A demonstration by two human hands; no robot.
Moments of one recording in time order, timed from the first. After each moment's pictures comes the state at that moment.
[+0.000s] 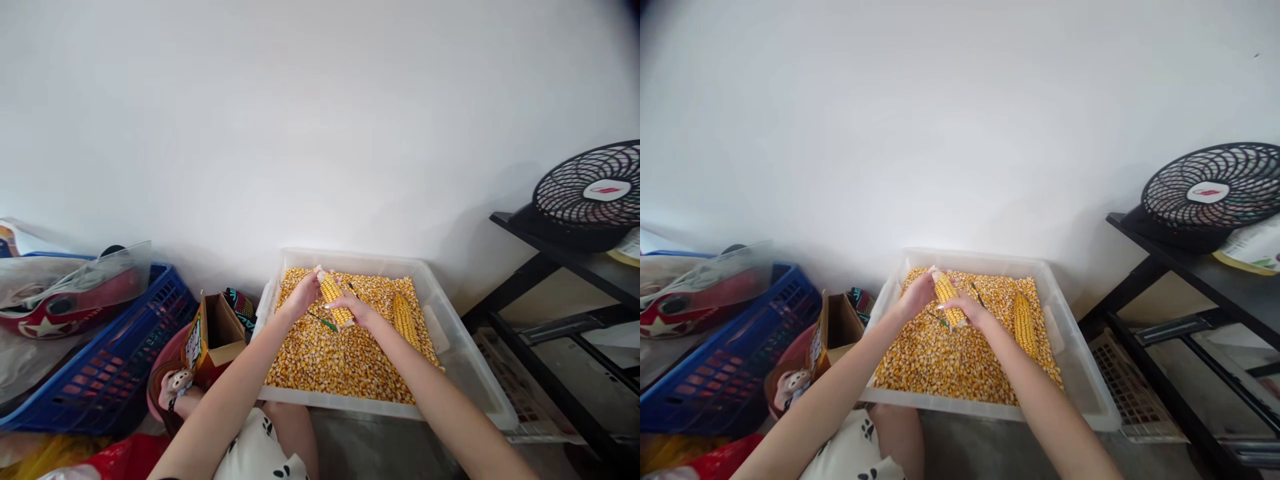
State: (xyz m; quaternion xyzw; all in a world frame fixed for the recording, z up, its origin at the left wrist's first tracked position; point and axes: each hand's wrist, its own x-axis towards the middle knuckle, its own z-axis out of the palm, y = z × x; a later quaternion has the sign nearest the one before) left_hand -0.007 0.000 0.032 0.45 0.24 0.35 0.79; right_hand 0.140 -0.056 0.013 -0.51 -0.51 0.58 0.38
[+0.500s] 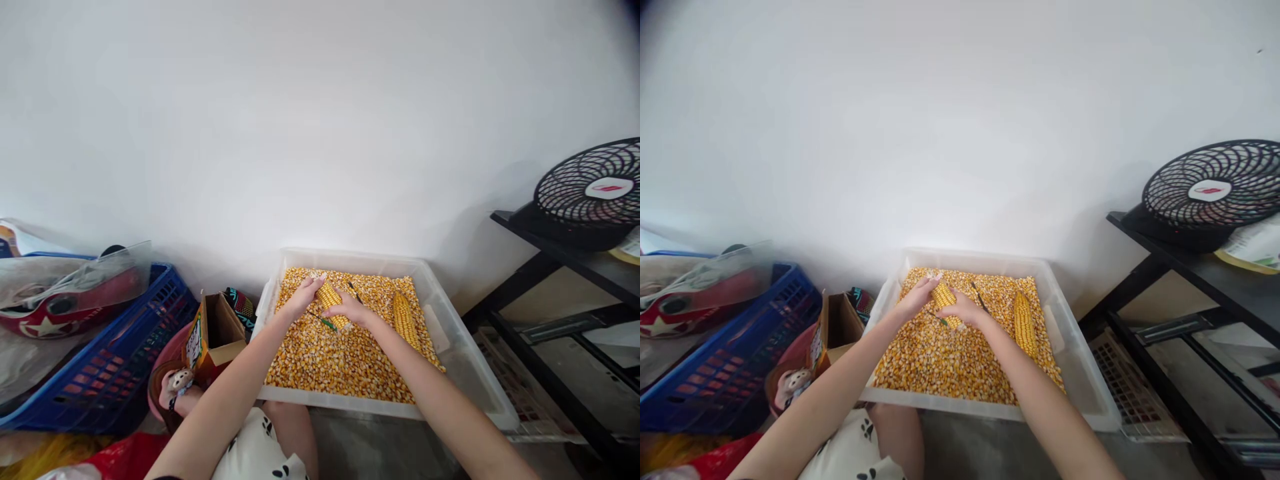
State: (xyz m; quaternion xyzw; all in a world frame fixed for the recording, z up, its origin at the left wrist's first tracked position) left_hand -0.008 0.001 0.020 0.49 0.32 0.37 0.72; right_hand 0.141 -0.052 0.008 -0.51 -0.56 0.55 0.36
